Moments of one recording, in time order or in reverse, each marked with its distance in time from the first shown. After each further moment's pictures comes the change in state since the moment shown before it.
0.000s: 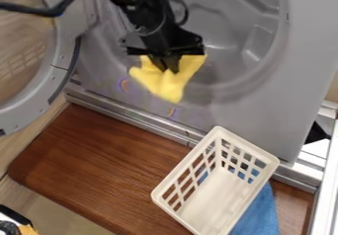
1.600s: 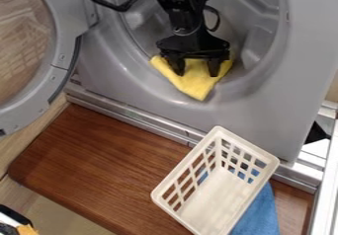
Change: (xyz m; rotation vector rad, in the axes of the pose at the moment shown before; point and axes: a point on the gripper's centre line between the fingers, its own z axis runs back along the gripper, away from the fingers) arm 0.015 -0.019 -0.063 0.002 0.117 -0.033
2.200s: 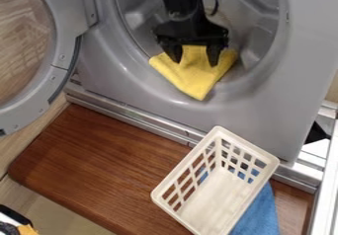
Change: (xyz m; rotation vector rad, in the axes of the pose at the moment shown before) arm 0.007 -0.005 0.037 -0.022 -0.027 -0.046
